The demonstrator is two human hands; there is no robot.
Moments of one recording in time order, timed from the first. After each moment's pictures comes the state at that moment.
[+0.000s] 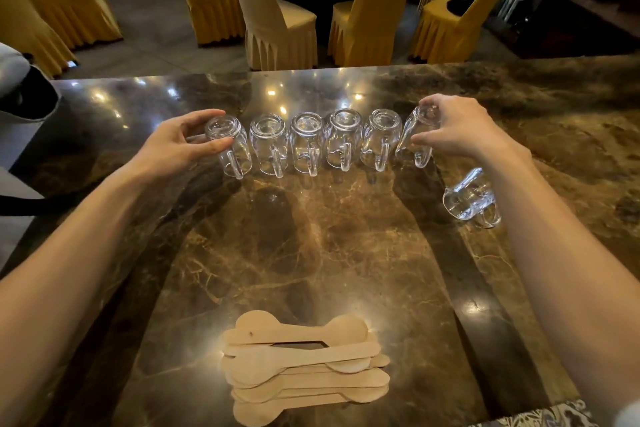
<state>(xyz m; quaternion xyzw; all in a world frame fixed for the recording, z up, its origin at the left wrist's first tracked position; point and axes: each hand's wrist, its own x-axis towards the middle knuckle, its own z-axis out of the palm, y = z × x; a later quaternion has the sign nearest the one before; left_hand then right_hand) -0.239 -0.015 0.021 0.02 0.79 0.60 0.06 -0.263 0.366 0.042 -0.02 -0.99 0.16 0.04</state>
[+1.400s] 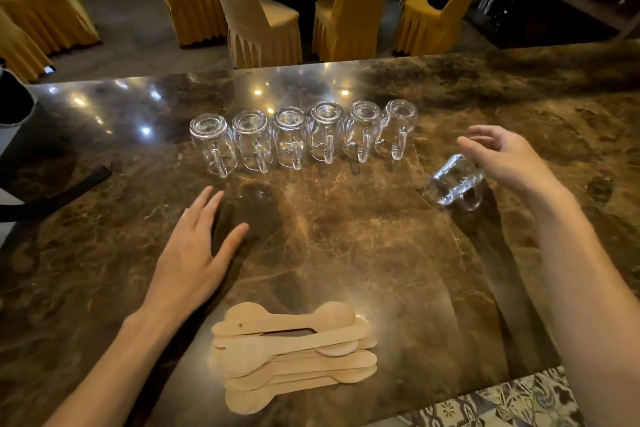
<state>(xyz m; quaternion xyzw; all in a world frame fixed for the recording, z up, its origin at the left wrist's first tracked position) -0.127 0.016 -0.056 0.07 0.96 0.26 -0.07 -0.190 0.436 0.013 -0.19 -0.89 0.40 0.07</state>
